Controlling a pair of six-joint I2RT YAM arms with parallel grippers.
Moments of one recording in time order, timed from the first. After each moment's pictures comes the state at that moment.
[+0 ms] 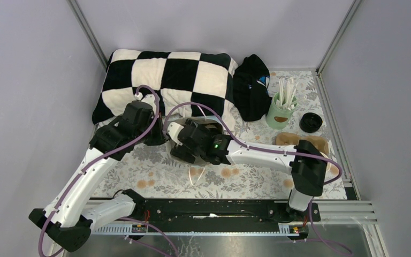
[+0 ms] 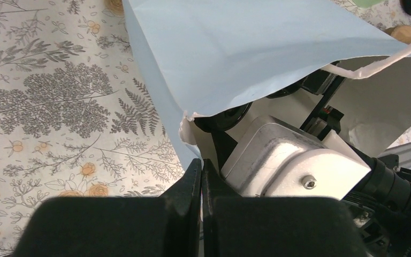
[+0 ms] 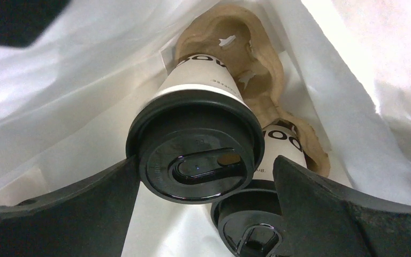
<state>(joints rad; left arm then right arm) -0.56 0.99 1.22 -1.02 -0.02 -0.54 1.18 1.74 1.34 -0.34 0.37 -0.21</state>
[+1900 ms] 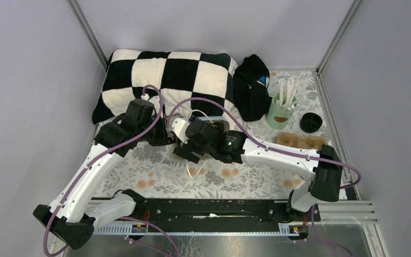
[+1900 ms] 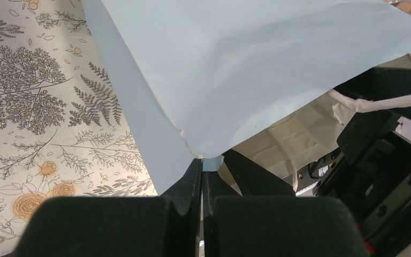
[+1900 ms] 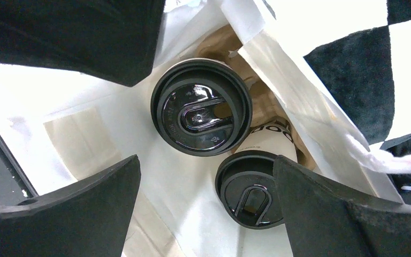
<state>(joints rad) -0.51 1.01 1.19 -0.98 0.17 -0.55 1.19 1.59 1.38 -0.48 0.29 -0.20</state>
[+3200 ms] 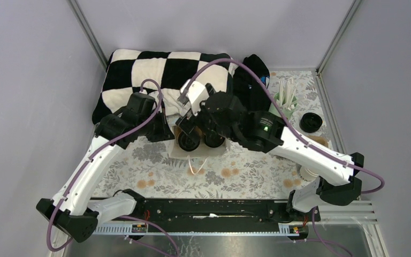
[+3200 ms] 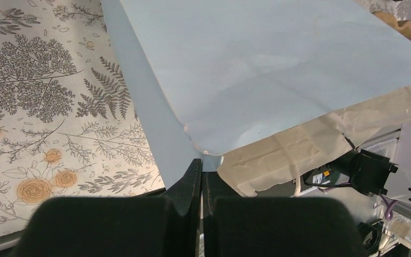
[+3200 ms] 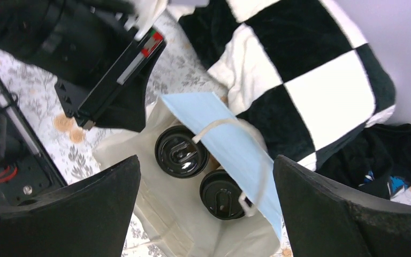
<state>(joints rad) -0.49 1.09 1.28 -1.06 0.15 -0.58 1.19 1.51 1.78 -0.72 0.31 -0.10</state>
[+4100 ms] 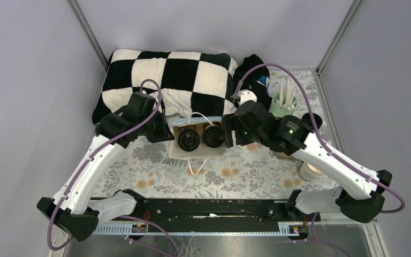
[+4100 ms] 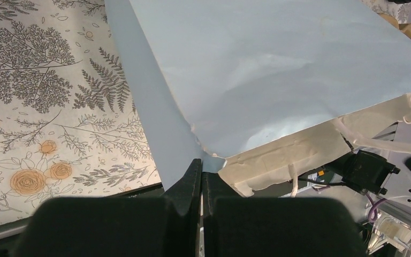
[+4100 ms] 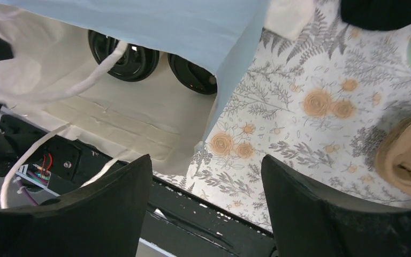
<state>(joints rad) -0.48 1.10 1.30 -1.09 0.15 -0.62 0.98 1.23 1.47 -1.01 0.29 0.53</state>
